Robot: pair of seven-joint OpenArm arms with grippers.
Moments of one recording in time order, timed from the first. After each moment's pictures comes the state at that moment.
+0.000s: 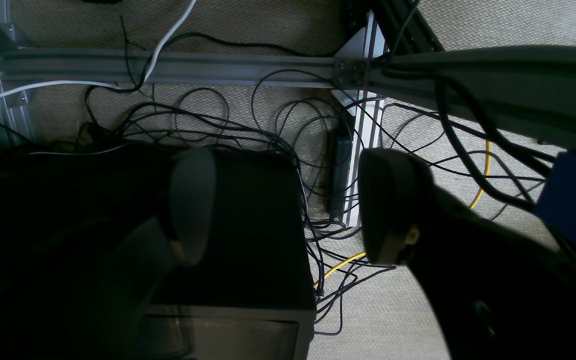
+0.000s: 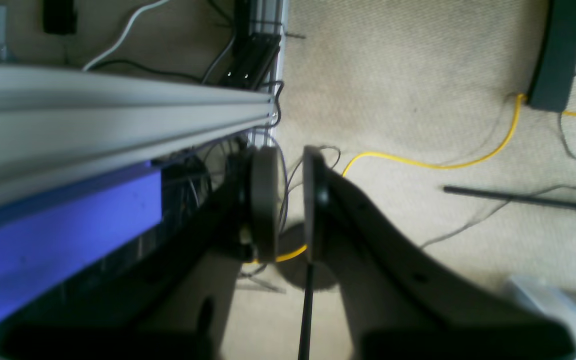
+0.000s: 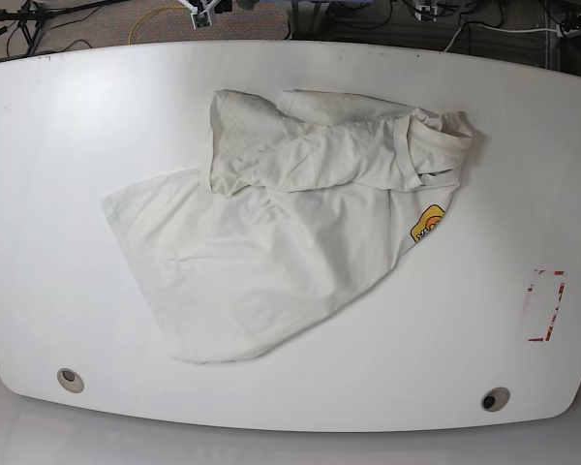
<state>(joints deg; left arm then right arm) 26.5 -6.0 -0.4 35.7 -5.9 -6.4 -9.4 -31.8 -1.5 17.1 49.2 -15.8 21.6 7.4</state>
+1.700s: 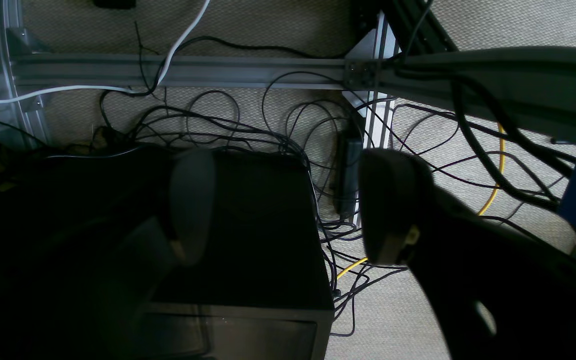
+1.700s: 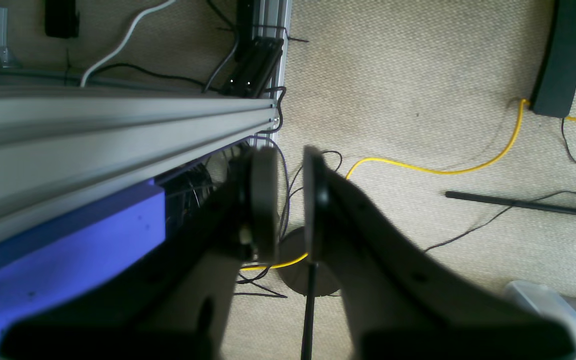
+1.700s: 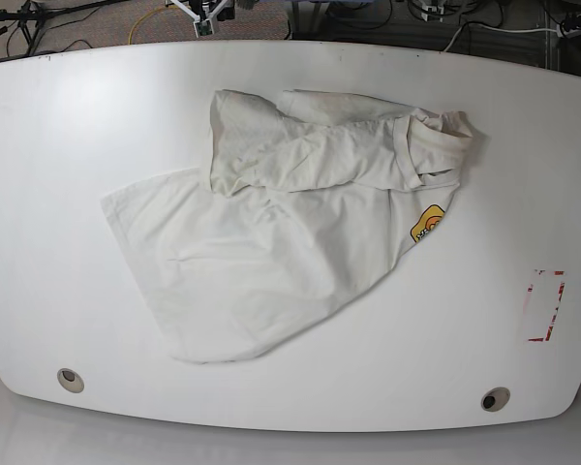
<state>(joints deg) 26.8 -7.4 -0.3 36.0 -5.9 -6.4 -9.7 -29.7 -2.0 17.1 48.9 -15.8 21.6 6.5</state>
